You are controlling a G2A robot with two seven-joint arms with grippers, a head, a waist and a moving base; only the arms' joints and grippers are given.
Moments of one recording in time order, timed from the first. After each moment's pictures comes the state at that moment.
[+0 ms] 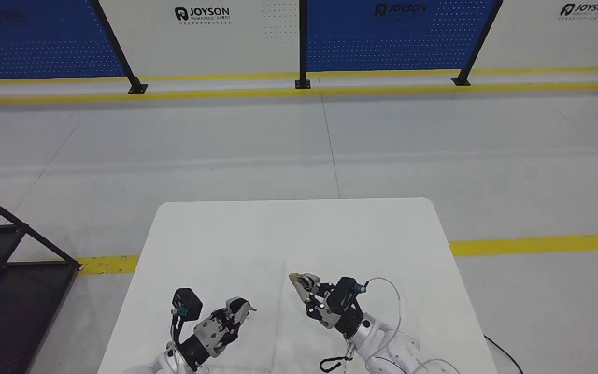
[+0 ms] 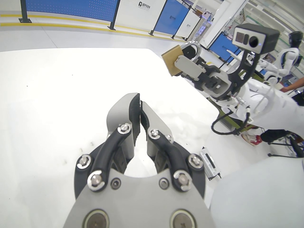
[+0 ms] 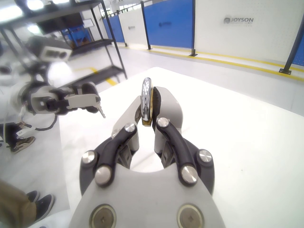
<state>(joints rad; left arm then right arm) 2.16 -1.13 -1.54 -1.88 0.93 -0.65 0.04 -1.69 -1.21 0.98 -1.68 -1.25 -0.39 -0.26</state>
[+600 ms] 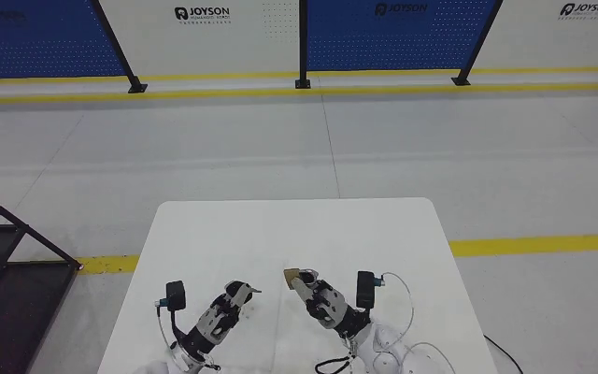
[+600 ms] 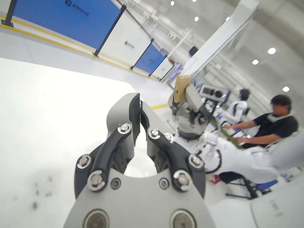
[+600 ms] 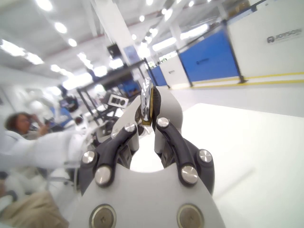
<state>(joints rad) 2.08 -1.14 -1.44 -1.82 0.54 -0.77 0.14 -1.55 -1.26 0.86 -1.47 -0.90 -0.83 -0.57</state>
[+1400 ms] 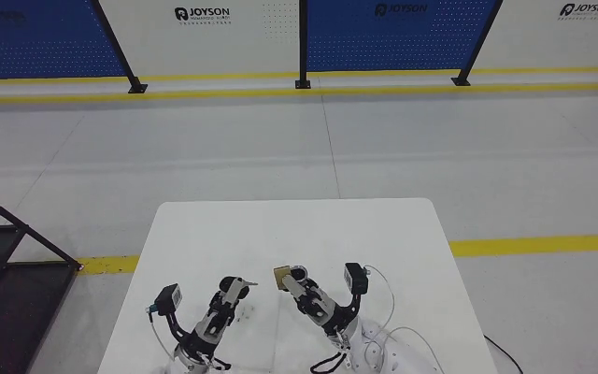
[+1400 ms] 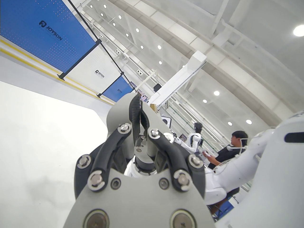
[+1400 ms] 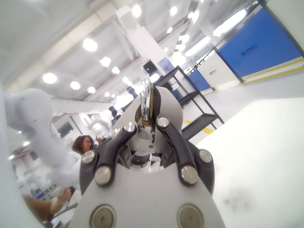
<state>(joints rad) 2.04 -1.16 -1.34 -1.76 0.40 -0.92 0.28 -1.45 -1.30 0.73 -1.36 -0.64 -0.95 -0.53</state>
